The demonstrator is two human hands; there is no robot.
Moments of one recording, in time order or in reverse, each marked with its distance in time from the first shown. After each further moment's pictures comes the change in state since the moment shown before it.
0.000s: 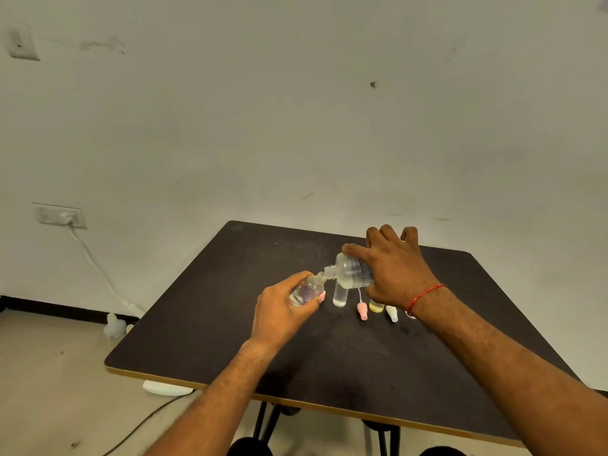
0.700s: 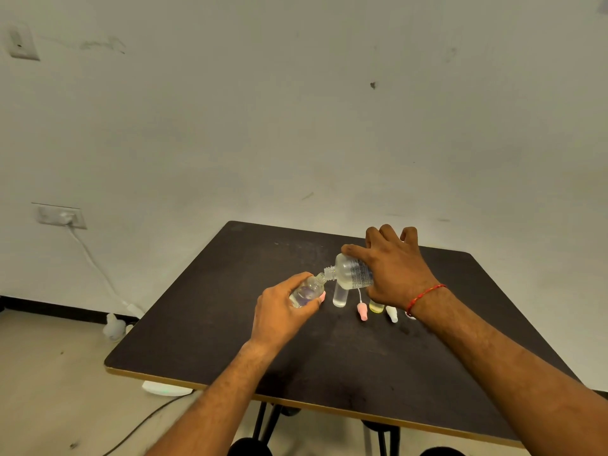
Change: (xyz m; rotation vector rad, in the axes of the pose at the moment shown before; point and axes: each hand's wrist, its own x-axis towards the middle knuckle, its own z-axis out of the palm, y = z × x) left_hand 0.000 -0.004 0.002 0.016 -0.009 0.010; right_hand -0.001 -0.001 -0.001 -0.014 -0.005 -0.001
